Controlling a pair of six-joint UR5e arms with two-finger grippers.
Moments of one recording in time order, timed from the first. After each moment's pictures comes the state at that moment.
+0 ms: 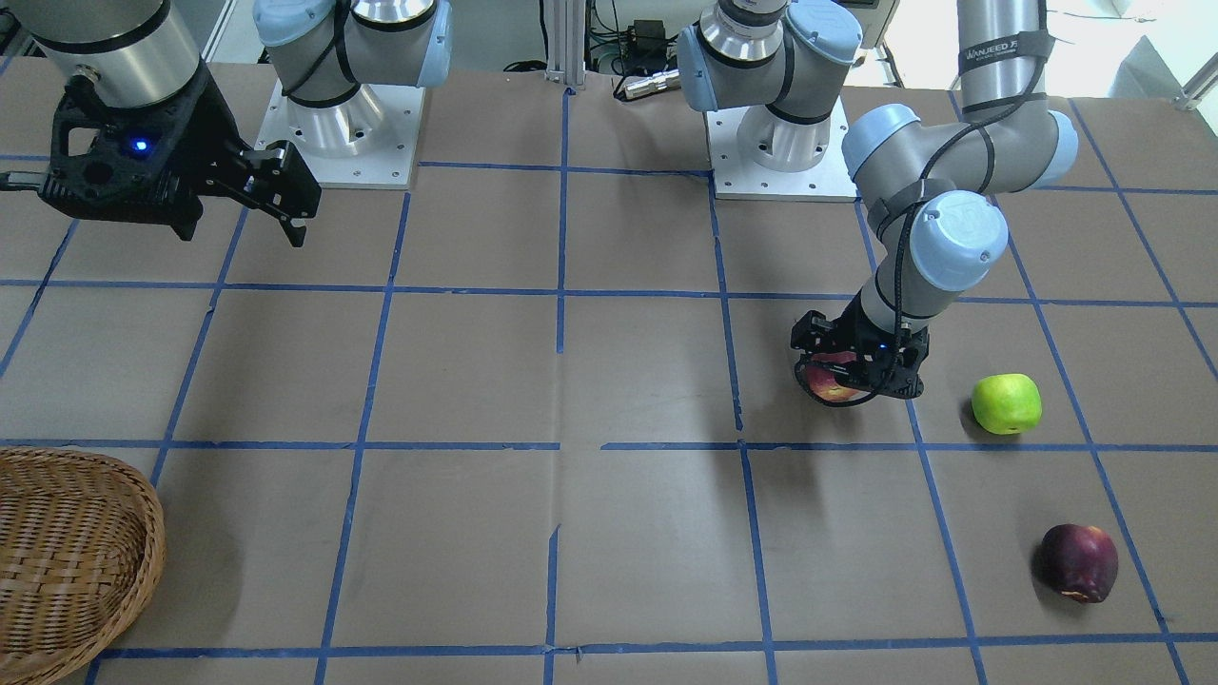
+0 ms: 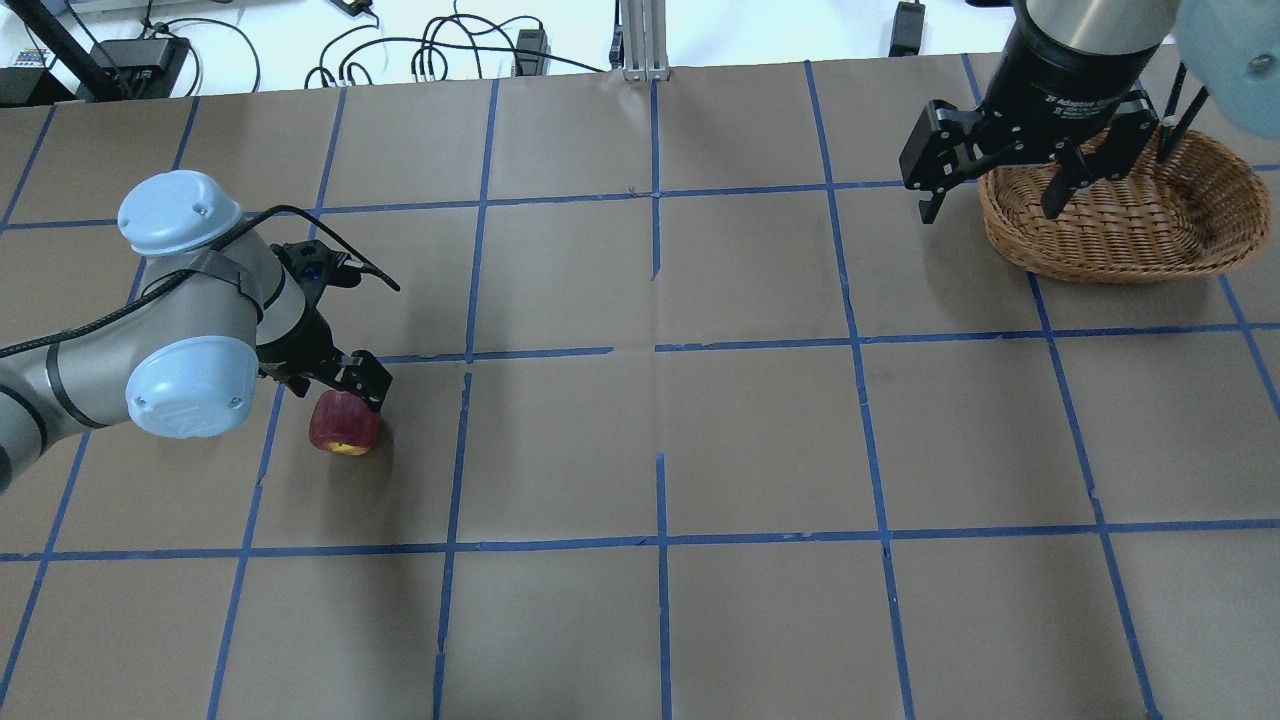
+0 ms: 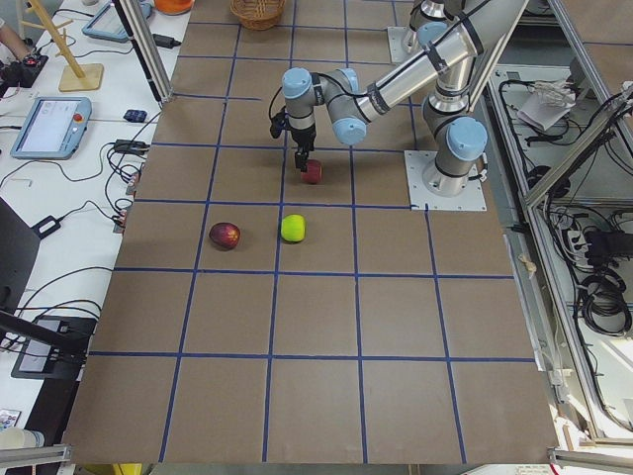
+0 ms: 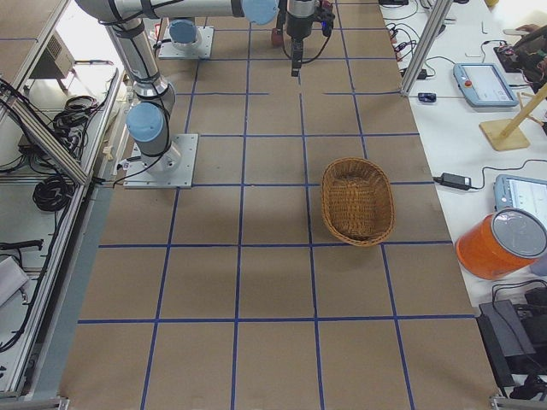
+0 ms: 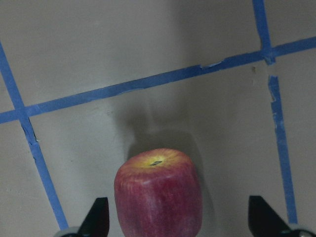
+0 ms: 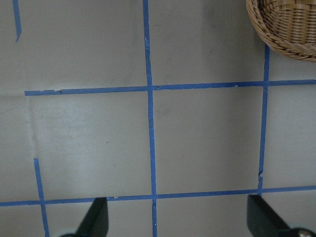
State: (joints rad) left arm -1.35 -1.76 -2.08 -0.98 1.64 0.45; right arm 1.54 -1.55 1.51 -1.50 -1.60 0.00
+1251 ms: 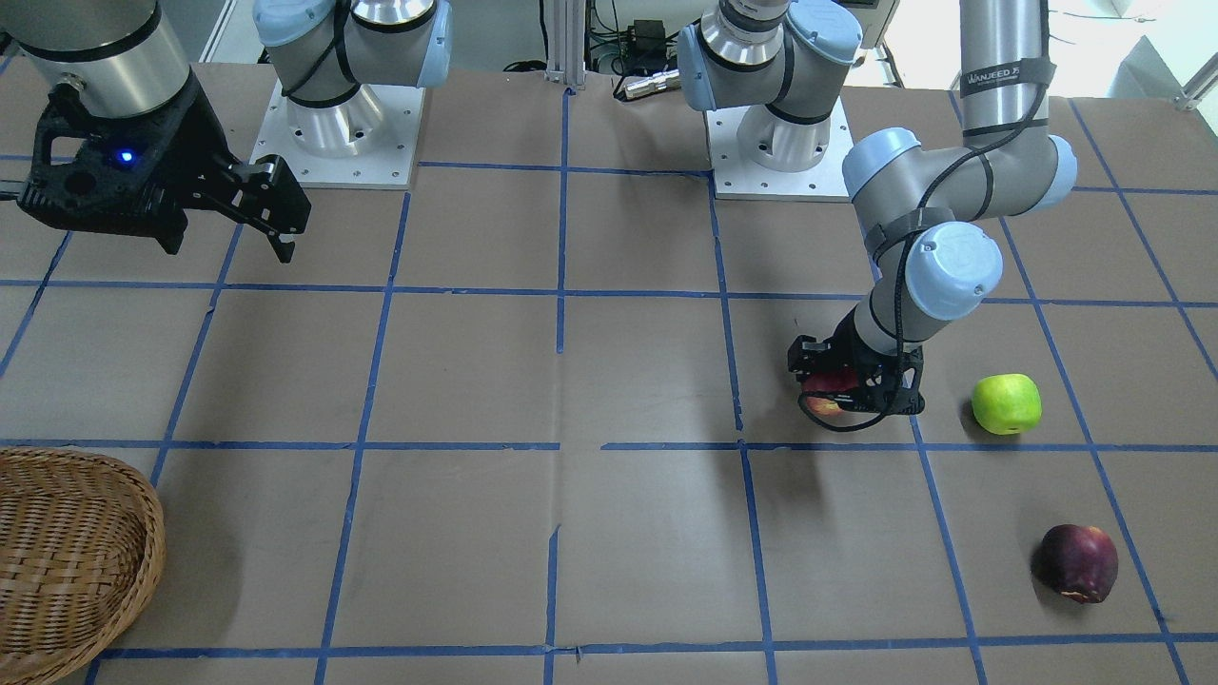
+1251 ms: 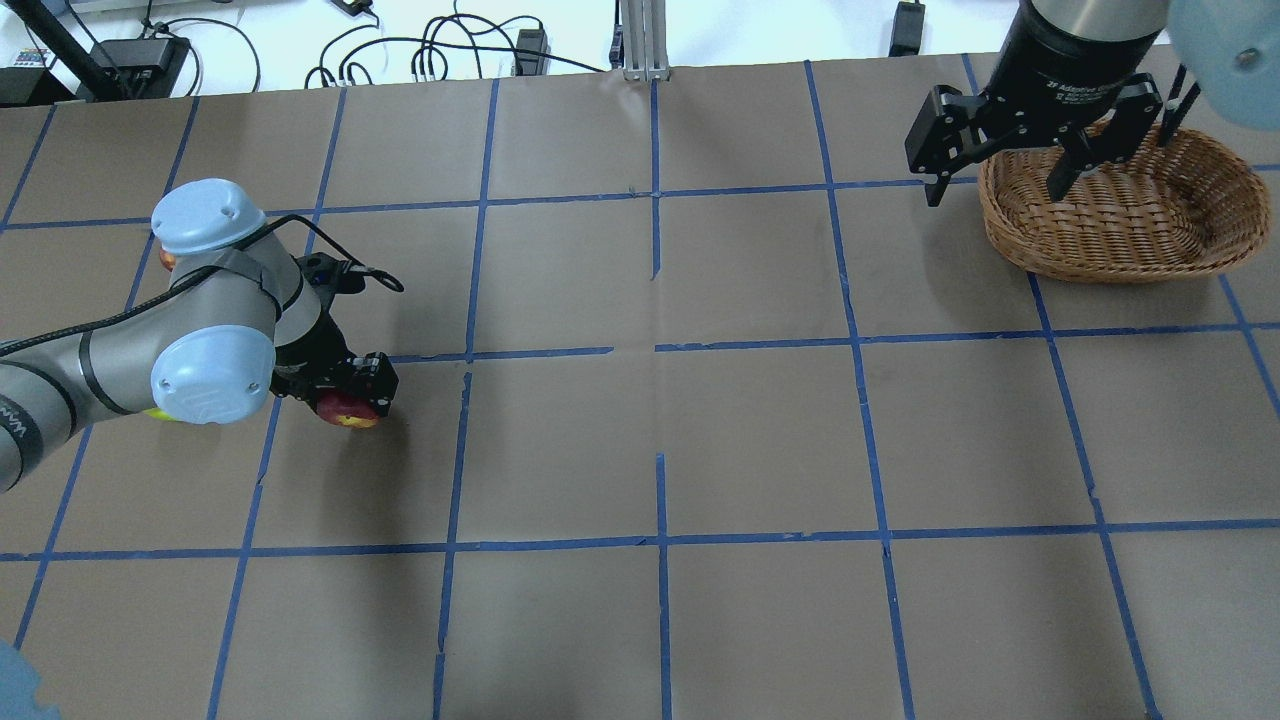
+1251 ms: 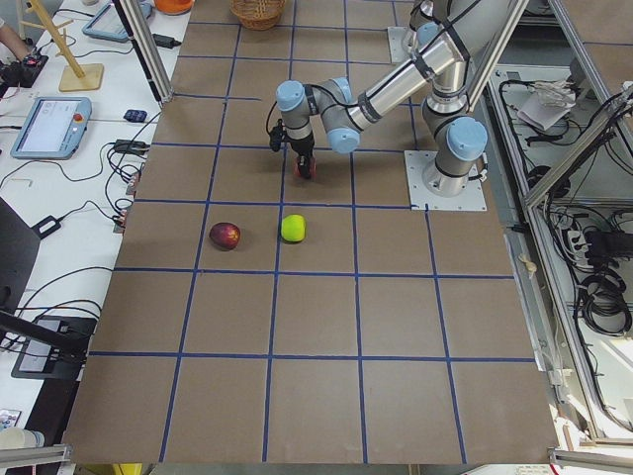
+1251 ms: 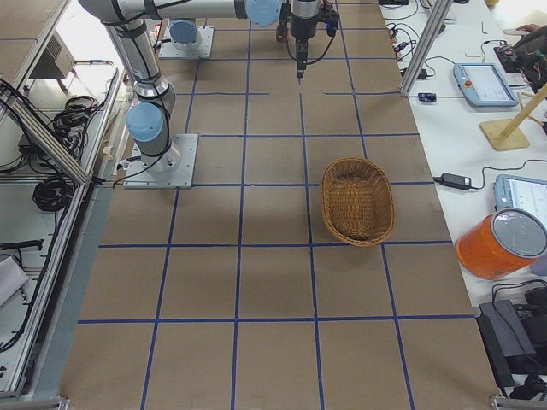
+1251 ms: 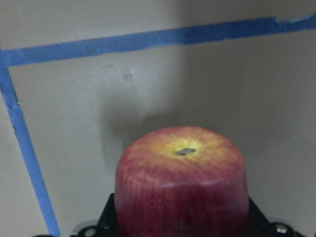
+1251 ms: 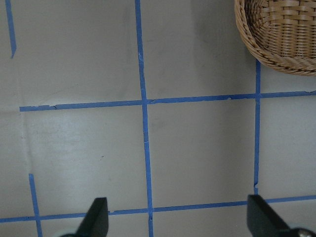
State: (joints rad) left arm -1.40 -1.82 -2.01 -1.03 1.61 0.20; right arm 1.54 -1.54 1.50 -1.54 -1.61 0.00
